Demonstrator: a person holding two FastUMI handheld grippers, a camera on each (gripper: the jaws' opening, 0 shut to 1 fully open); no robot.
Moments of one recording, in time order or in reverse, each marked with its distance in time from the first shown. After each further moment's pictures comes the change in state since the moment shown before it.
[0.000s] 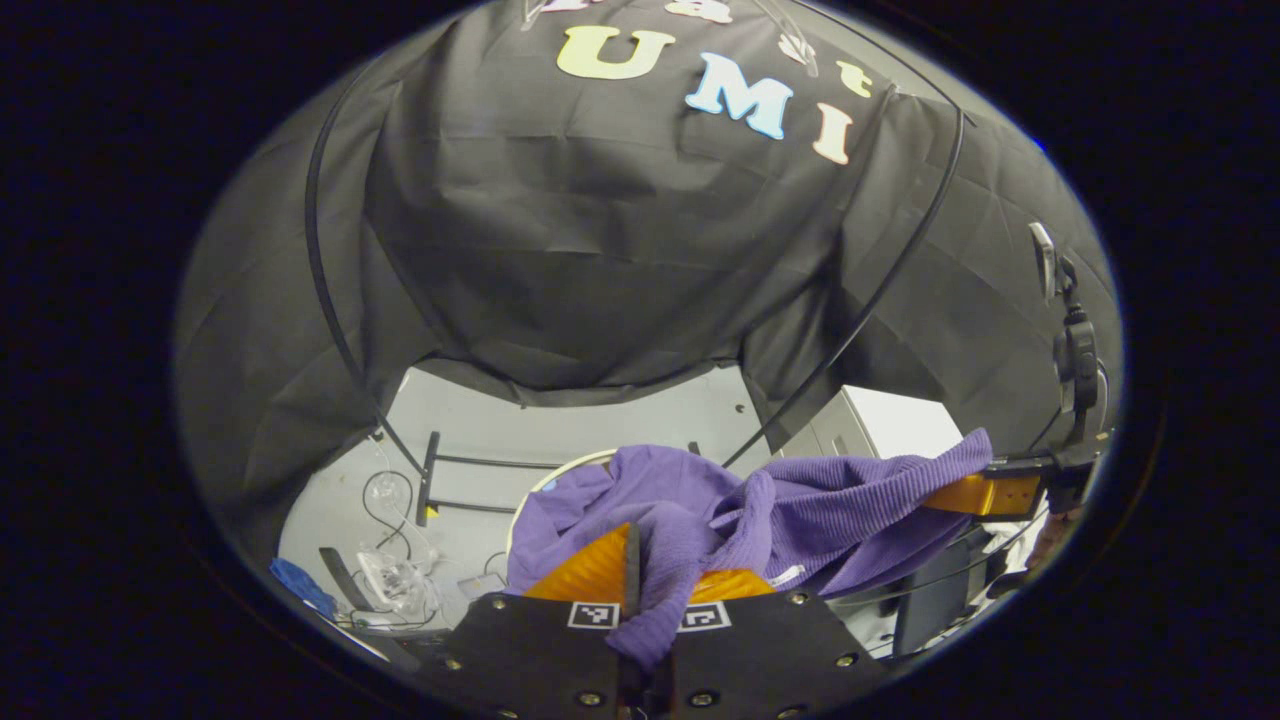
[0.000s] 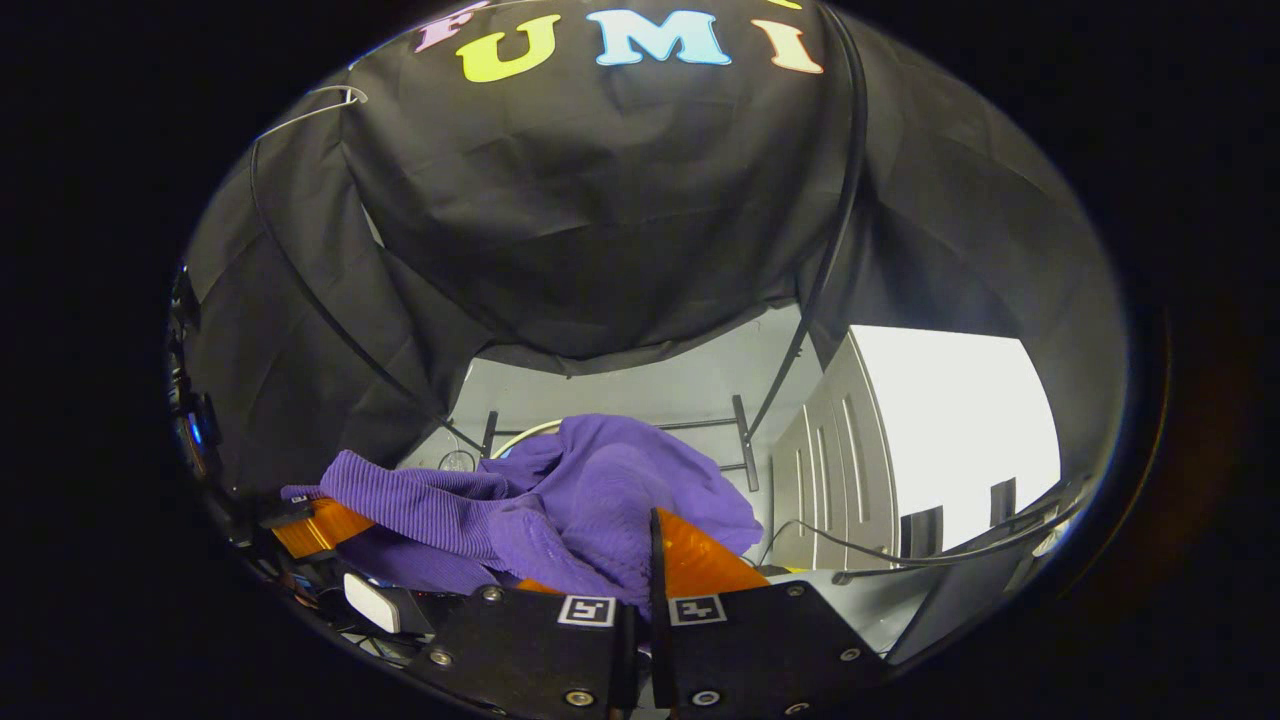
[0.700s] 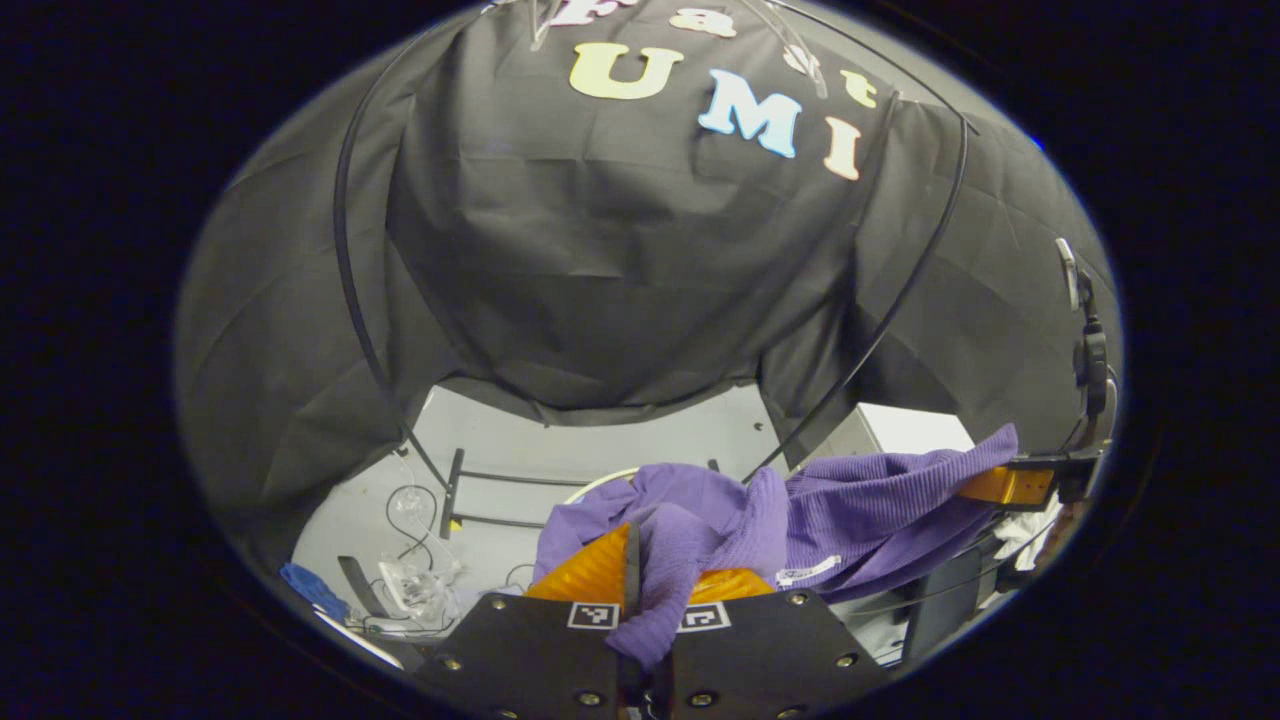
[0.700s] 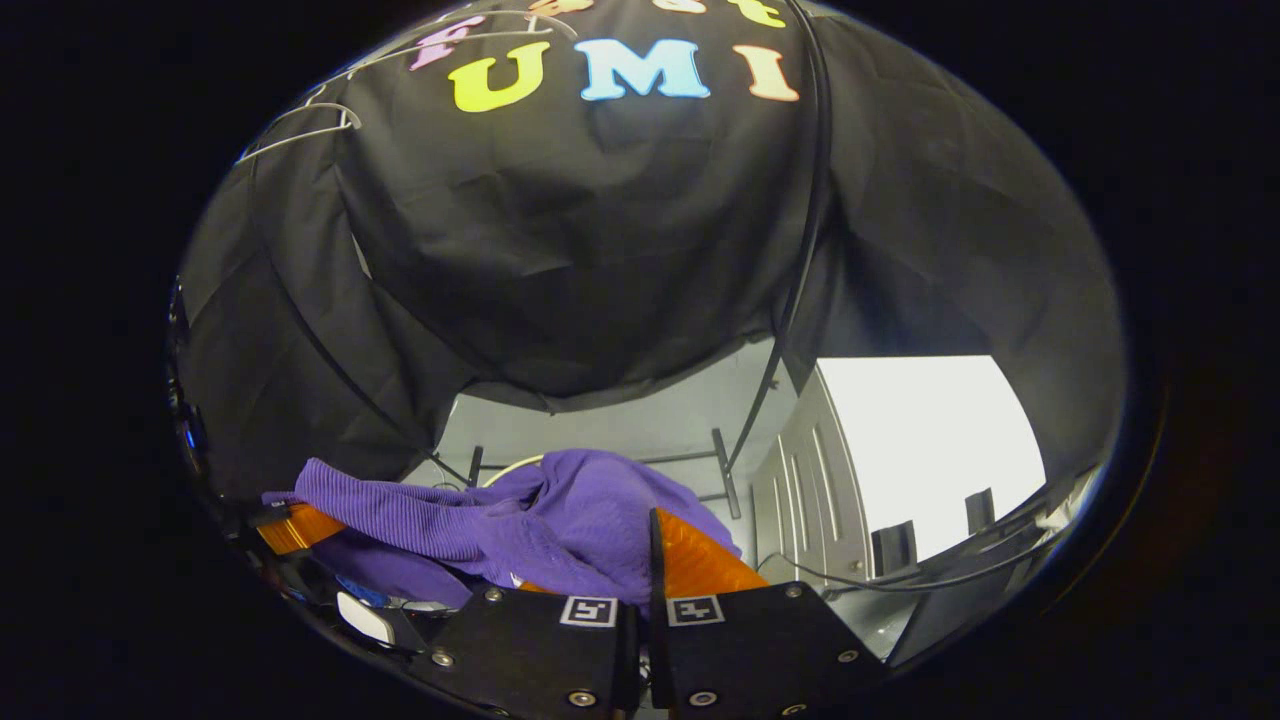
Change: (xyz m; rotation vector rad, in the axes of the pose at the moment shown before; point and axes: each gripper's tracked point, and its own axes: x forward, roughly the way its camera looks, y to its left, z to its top) left arm -0.021 0.022 0.014 0.014 -0.050 0.052; right arm -0.021 -0.019 0.015 0.043 -0.083 -0.070
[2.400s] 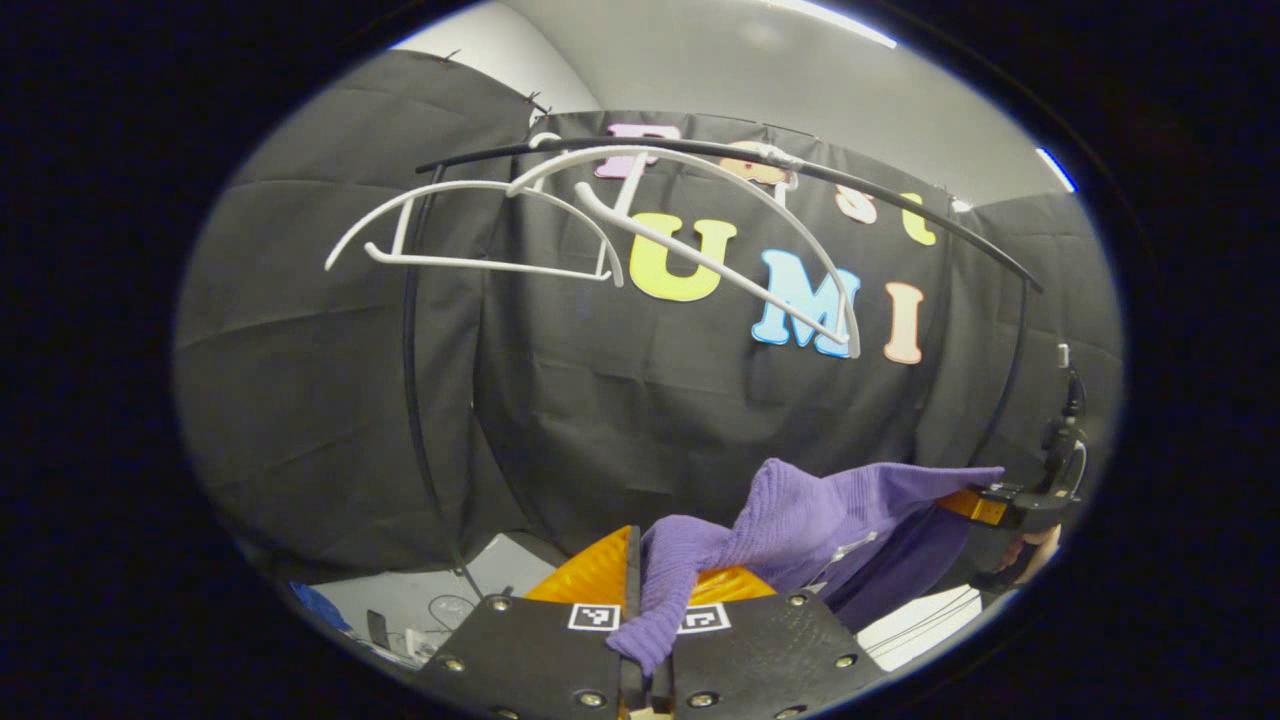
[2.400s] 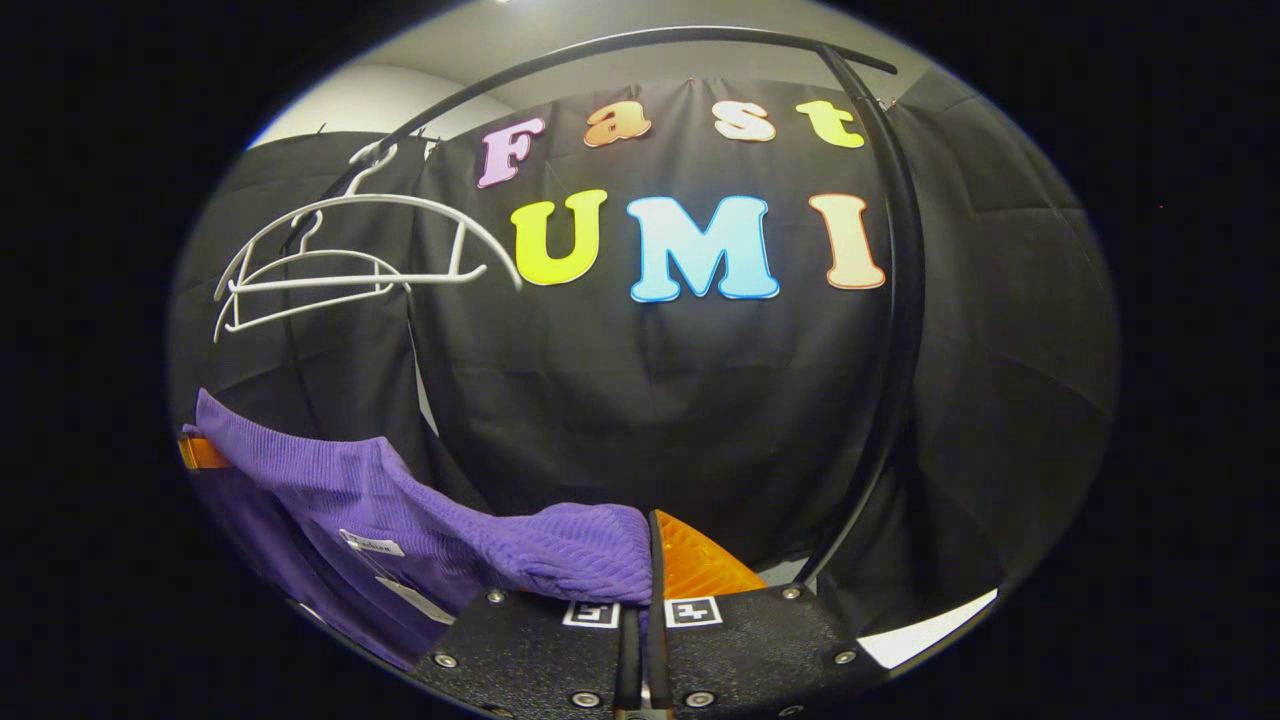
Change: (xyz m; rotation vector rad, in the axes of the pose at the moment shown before) left arm -0.151 -0.078 0.298 -0.070 -0.540 0.278; right arm -0.035 -0.061 0.336 -0.204 -0.525 0.264
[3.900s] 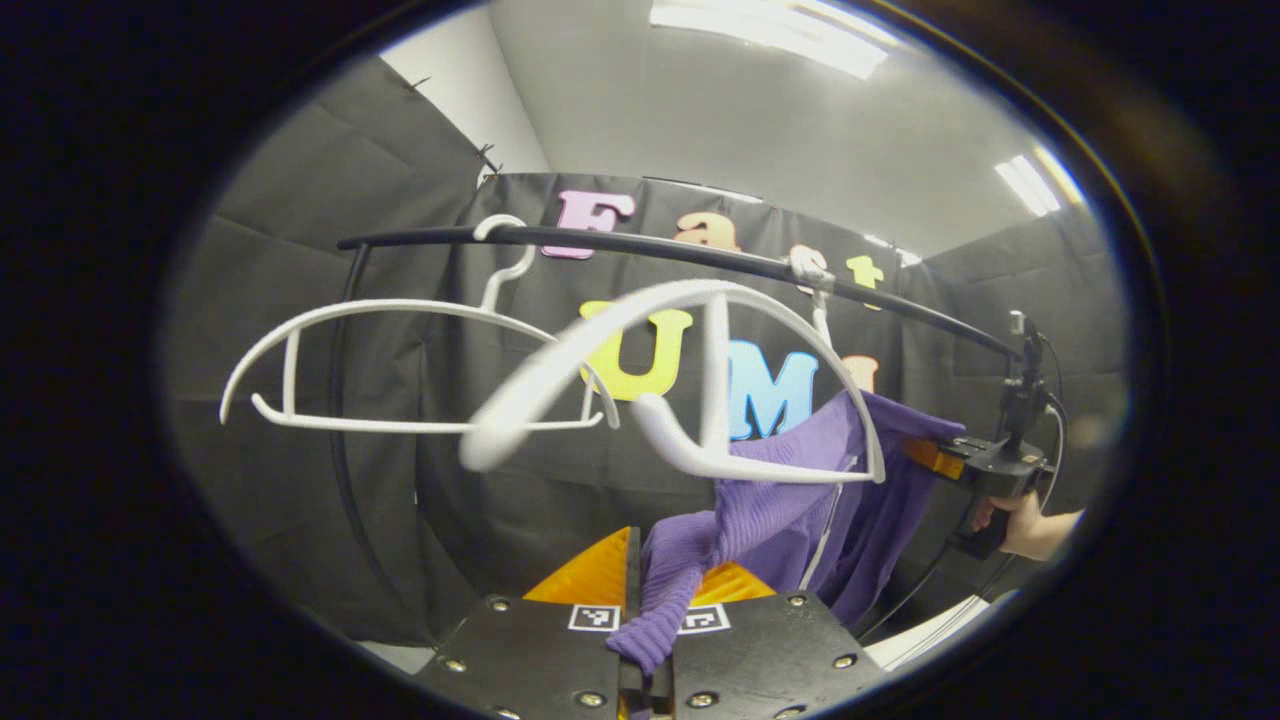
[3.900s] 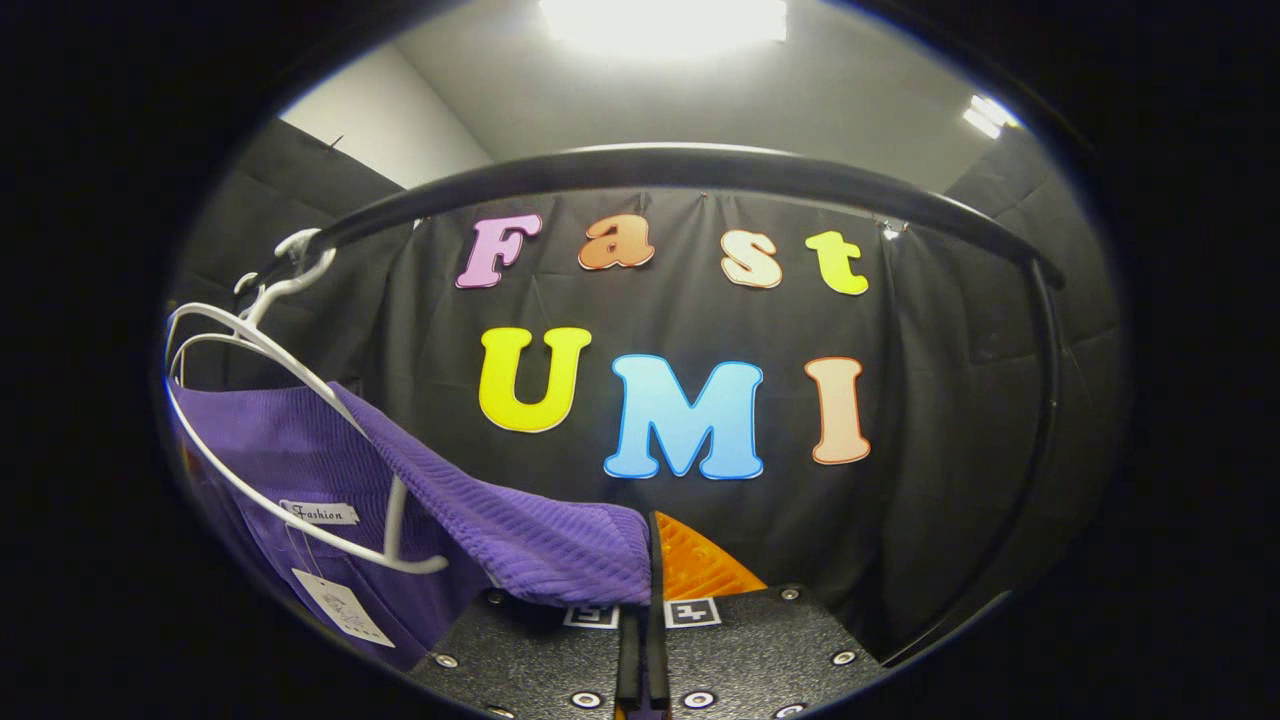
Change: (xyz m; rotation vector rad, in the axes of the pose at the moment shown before) left arm 0.090 0.009 0.139 0.050 -0.249 -0.160; right arm 0.080 0.014 0.209 -0.120 -0.411 -0.142
